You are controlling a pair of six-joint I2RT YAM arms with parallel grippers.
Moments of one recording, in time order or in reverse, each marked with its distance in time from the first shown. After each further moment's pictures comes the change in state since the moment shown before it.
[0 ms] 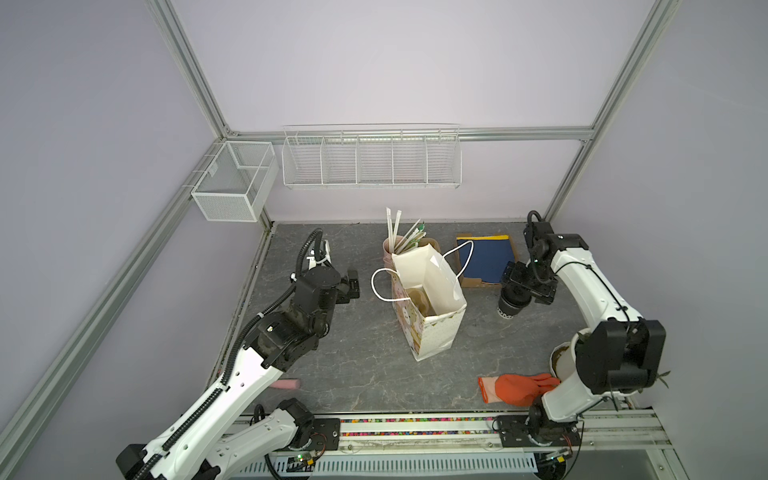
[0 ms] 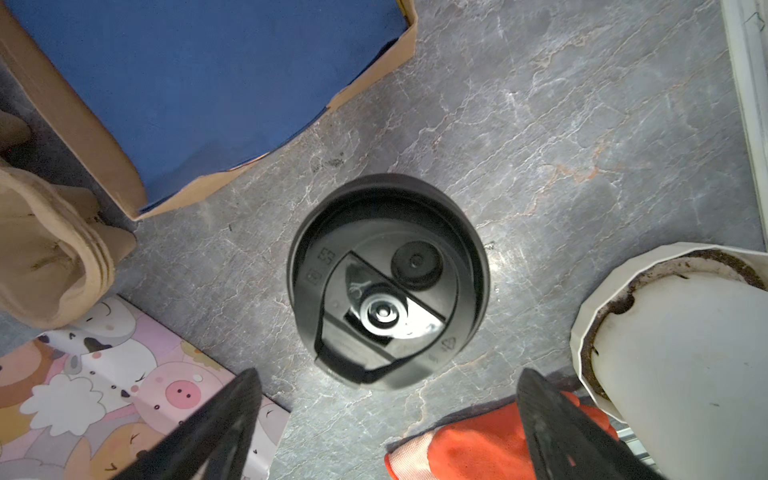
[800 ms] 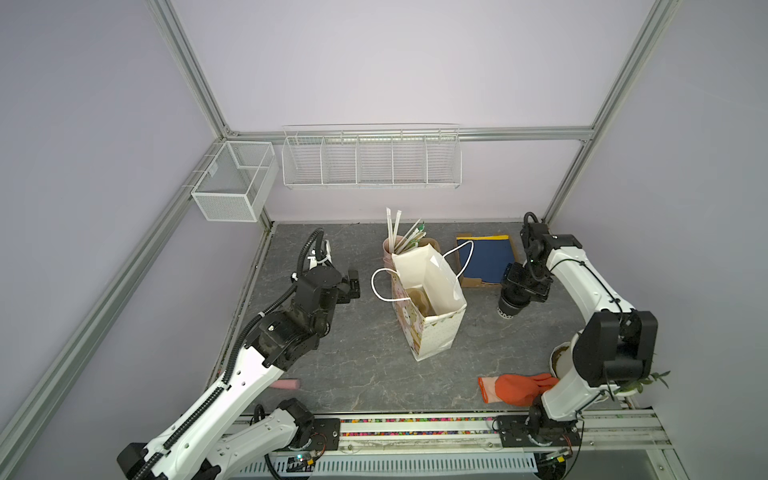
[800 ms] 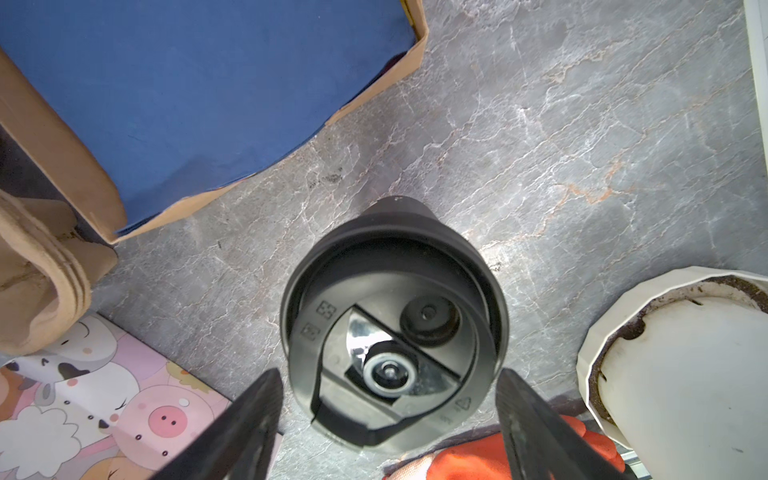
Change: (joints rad) left arm 0.000 0.006 0.000 0.000 0.000 0.000; right arm -0.002 0.041 -0.014 0.043 0.016 -0.019
